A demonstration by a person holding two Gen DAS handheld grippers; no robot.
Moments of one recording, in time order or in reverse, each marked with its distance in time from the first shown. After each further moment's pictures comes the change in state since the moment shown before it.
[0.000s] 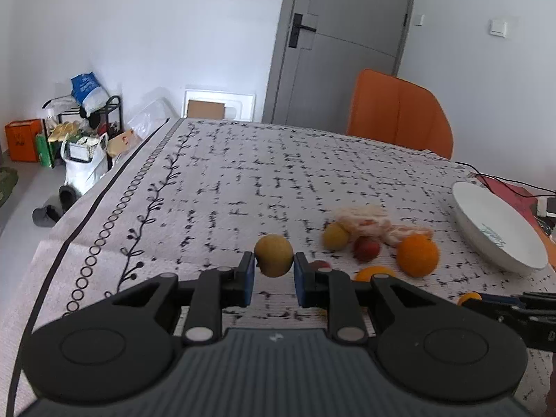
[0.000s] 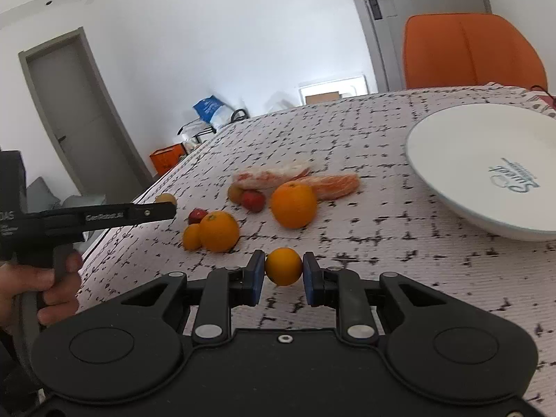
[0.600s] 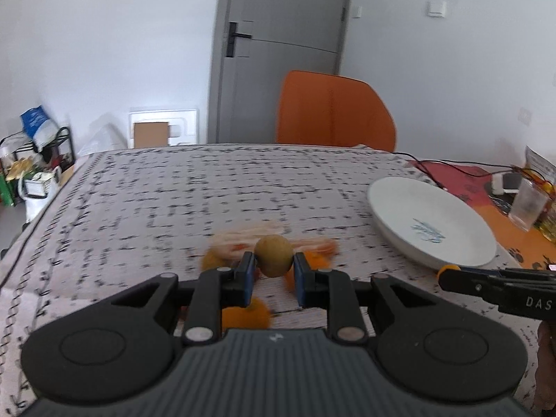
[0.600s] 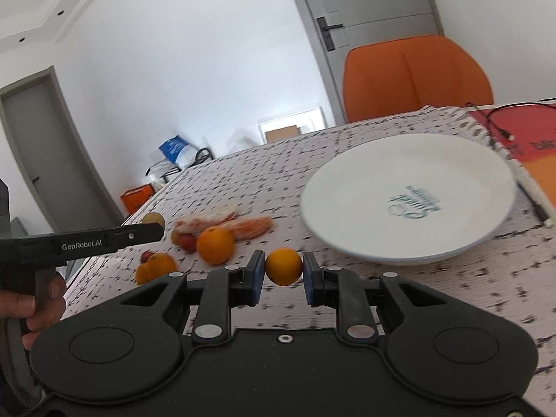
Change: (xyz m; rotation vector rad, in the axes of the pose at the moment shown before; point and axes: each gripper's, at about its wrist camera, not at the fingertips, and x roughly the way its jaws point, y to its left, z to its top) left arm 0.006 -0.088 0.011 0.136 -0.022 -0.127; right arm -0.049 -0.056 0.004 0.072 -0.122 -0.103
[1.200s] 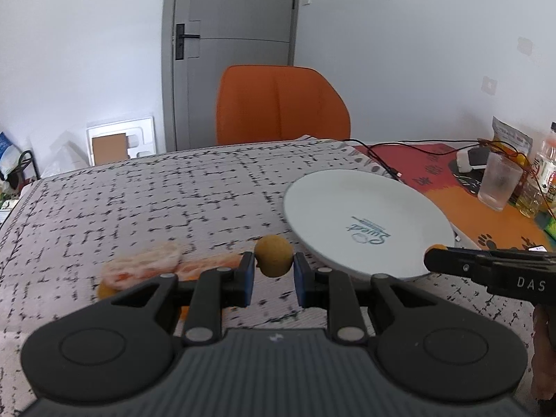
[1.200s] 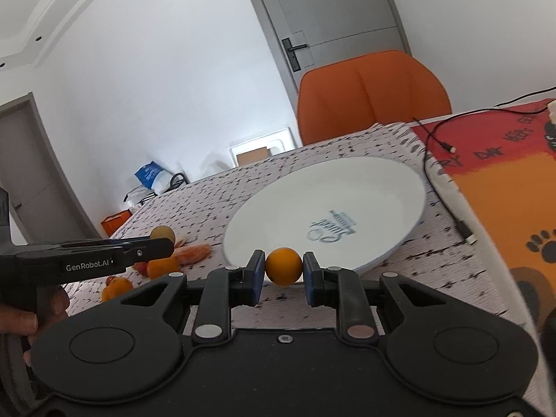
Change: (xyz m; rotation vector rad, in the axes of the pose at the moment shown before) left arm 0.032 -0.079 0.011 0.109 0.016 -0.081; right arm -0.032 -0.056 0.009 0.048 -0.073 -0.071
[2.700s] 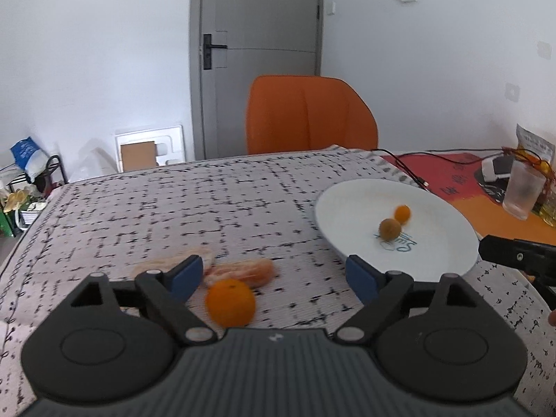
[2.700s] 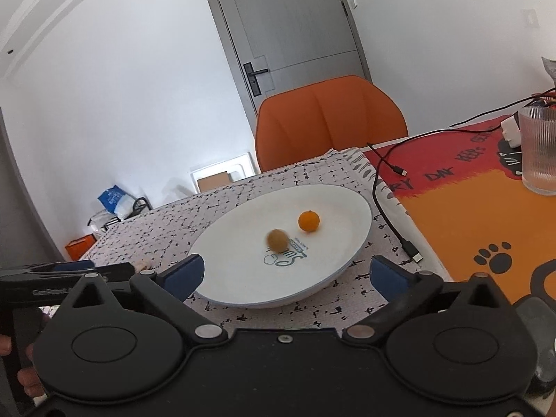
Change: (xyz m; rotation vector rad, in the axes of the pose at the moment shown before) left arm -0.015 0.011 -0.005 -0.030 -0.048 0.114; right arm -0.018 -0.002 0.004 0.020 -0.081 -0.140
